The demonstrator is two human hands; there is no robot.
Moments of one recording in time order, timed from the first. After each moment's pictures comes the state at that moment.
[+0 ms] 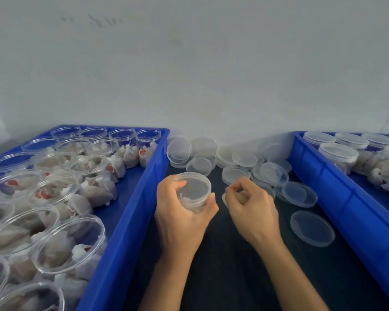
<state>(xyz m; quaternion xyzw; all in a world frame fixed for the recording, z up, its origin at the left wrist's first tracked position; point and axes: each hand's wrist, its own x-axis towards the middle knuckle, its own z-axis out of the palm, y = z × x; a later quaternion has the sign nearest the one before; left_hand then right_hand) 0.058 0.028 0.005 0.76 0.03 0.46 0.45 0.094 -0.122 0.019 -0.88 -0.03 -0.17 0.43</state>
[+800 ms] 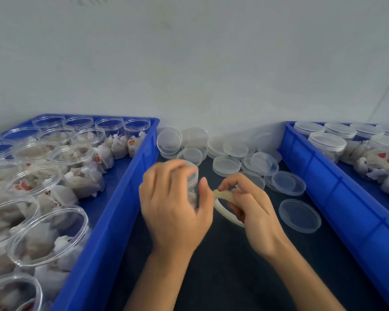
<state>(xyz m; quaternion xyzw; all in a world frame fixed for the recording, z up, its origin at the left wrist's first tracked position) 0.044 0.013 0.019 0.77 -0.04 0.58 0.25 0.059 -0.149 0.028 -0.79 -0.19 -0.07 0.58</state>
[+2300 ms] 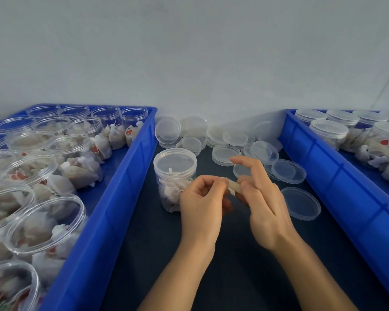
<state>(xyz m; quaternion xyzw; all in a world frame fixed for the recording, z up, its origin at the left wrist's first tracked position) 0.036 -0.034 0.023 0.57 0.10 0.11 0.81 0.056 -0.165 0.017 -0.83 -0.23 -0.18 0.47</state>
